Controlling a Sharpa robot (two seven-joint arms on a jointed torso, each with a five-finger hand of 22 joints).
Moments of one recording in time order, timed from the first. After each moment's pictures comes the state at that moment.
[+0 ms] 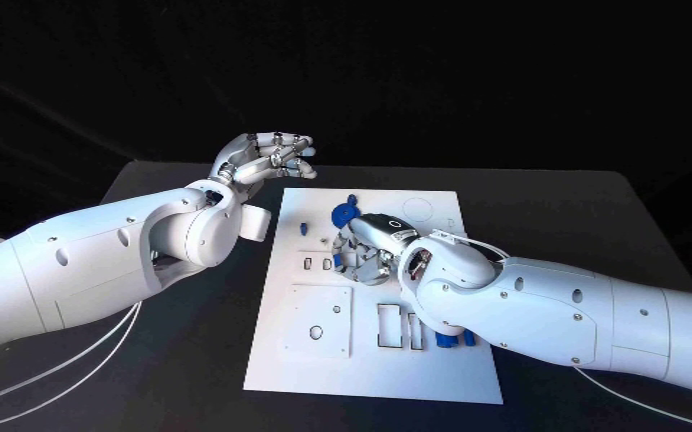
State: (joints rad) left arm 1.21 -0.90 0.00 1.52 -0.08 -0.34 0.44; left_hand 1.37 -0.15 0.51 0.18 0.13 0.86 0.22 0.24 0.24 1.11 0.16 0.07 0.08 1.09 0.09 0.45 0.48 0.18 1.01 0.19 0.43 0.16; right arm 1.18 -0.52 -0.16 1.50 -1.47 -0.41 -0.22; right_hand 1.29 -0.19 0.51 0.08 0.18 0.99 0.13 0.22 0.44 1.47 0.05 1.45 1.31 1.47 -0.02 1.55 1.31 0.07 1.41 0.08 1.31 1.30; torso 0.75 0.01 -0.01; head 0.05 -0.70
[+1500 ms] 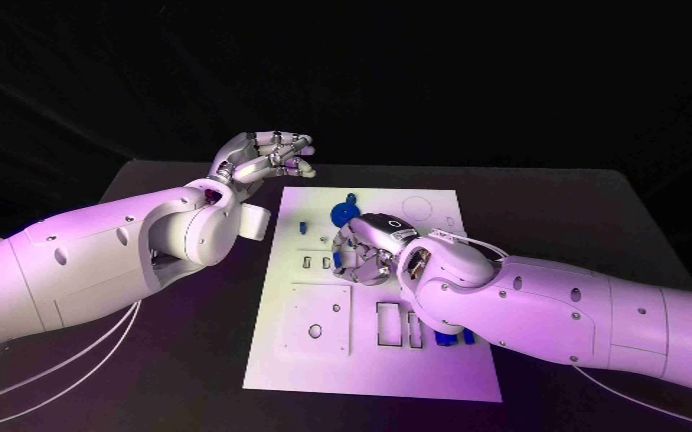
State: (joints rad) left arm 1.21 -0.90 0.00 1.52 -0.08 -0.33 0.44; left_hand 1.37 -0.15 0.51 0.18 0.13 0.86 0.22 0.24 0.24 1.11 0.16 0.07 0.08 1.09 0.09 0.45 0.48 0.18 1.01 0.19 0.43 0.16; right arm 1.17 -0.52 -0.16 1.50 -1.47 -0.40 -0.23; right_hand 1.24 -0.24 0.45 0.12 0.18 0.93 0.15 0.19 0.43 1.46 0.06 1.42 1.31 1.47 -0.01 1.55 1.31 0.07 1.40 0.09 1.28 1.29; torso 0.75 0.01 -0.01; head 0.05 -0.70
